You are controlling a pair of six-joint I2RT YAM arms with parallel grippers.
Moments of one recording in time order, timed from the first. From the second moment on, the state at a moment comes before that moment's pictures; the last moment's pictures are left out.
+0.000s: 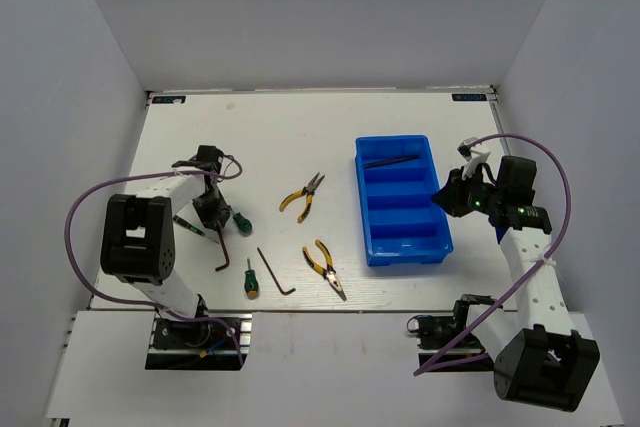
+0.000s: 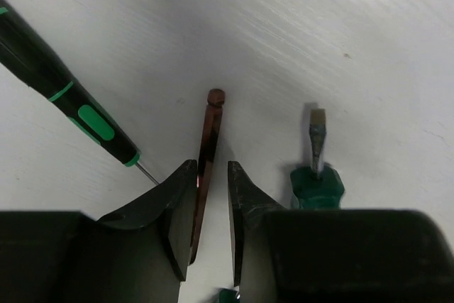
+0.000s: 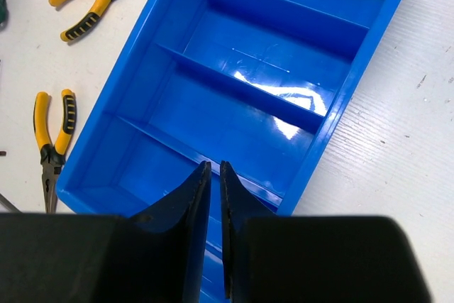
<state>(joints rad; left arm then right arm) -0.10 1.63 0.96 -0.71 -0.20 -0.60 -0.12 0.95 0.75 -0.52 -0.70 -0.23</state>
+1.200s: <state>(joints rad) -0.11 1.49 1.19 -0.77 -0.03 -0.44 -0.12 0.91 0.75 -0.52 -0.69 -0.23</state>
